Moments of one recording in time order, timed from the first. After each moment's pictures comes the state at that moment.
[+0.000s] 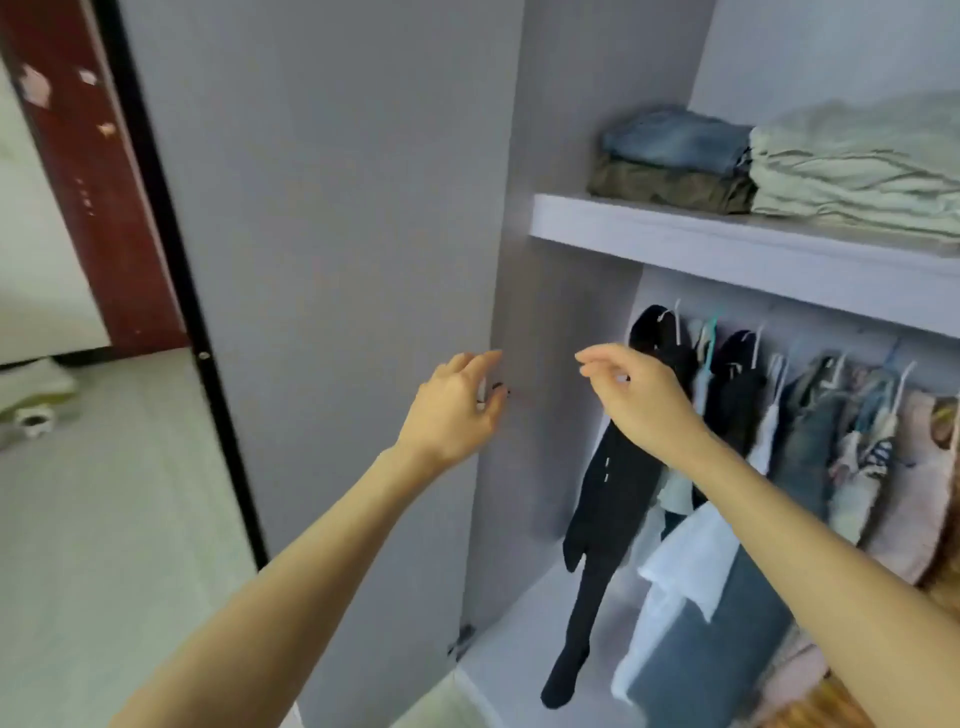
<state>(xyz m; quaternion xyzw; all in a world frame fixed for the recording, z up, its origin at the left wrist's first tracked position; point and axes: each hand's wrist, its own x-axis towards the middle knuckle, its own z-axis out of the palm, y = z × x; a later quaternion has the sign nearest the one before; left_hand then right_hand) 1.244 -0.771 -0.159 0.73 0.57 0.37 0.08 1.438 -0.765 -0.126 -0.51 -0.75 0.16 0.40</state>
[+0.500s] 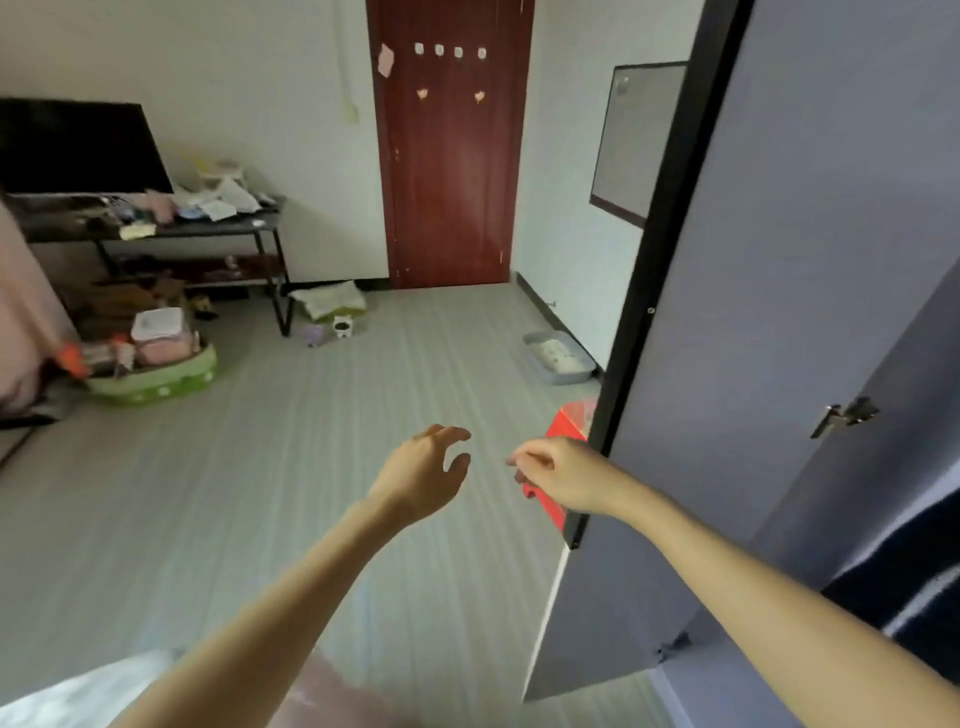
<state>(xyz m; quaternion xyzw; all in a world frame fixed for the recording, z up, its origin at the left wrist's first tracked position) 0.900 -0.922 -0.272 0.57 0.78 0.26 0.08 1.068 -0.825 -0.239 -0.31 -0.89 0.34 0.05</state>
